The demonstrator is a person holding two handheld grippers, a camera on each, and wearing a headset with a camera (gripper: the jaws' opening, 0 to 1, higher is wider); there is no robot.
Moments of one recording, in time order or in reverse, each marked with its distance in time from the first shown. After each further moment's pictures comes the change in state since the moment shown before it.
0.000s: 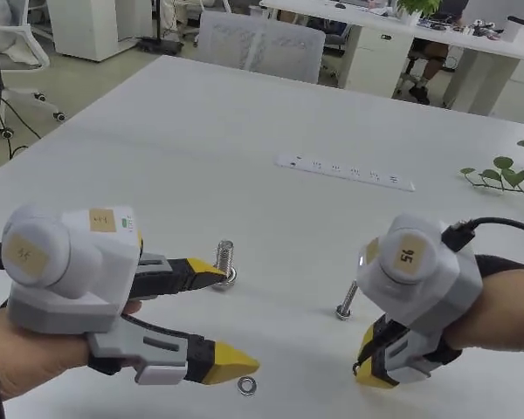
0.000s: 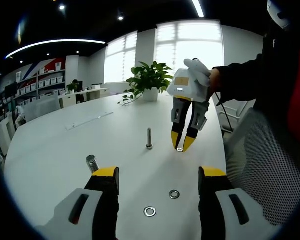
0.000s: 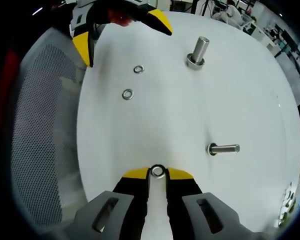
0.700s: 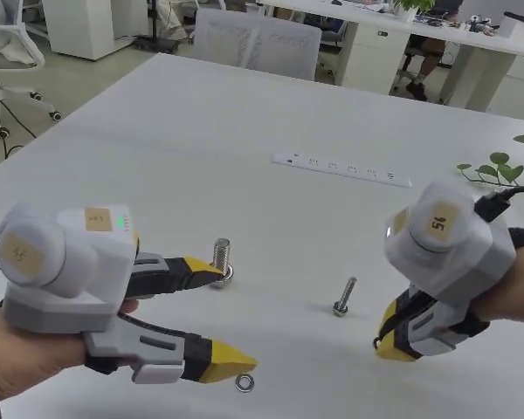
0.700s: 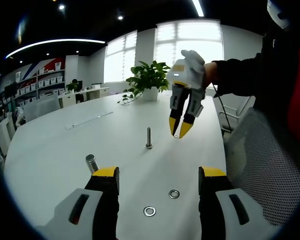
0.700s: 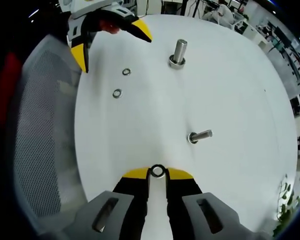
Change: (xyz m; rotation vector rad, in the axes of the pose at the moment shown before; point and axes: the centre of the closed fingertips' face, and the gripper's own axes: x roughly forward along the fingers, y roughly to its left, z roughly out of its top) left arm 0.001 -0.002 -0.001 0.000 0.005 -0.002; right arm -0.026 -0.019 -0.011 0.030 -0.005 -0.051
